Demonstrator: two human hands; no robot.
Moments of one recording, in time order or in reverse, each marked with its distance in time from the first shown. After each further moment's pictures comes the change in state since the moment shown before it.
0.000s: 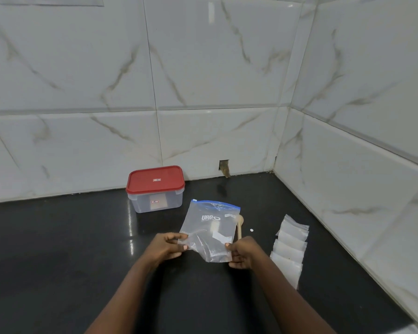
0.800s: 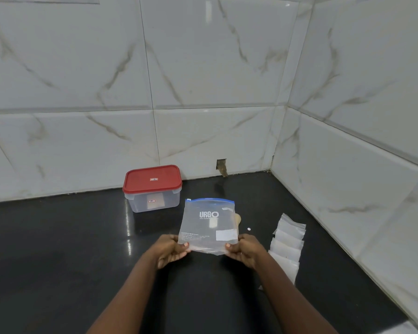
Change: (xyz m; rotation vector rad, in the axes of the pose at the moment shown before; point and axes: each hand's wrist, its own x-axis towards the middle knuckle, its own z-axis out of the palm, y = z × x) left_hand 0.021 -0.003 0.016 -0.224 -0.021 -0.262; right_hand 0.013 0.007 -0.012 0.311 -0.104 -0.115
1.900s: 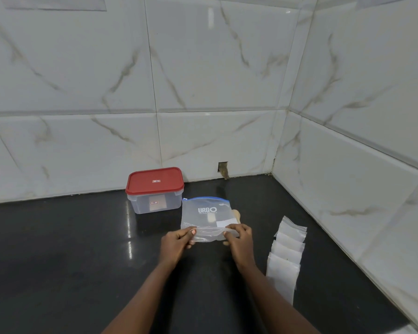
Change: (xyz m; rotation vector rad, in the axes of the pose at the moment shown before) left_hand -0.003 -0.010 0.021 0.319 0.313 0.595; right_hand 0.011 0.018 0.023 -0.313 0.316 -0.618
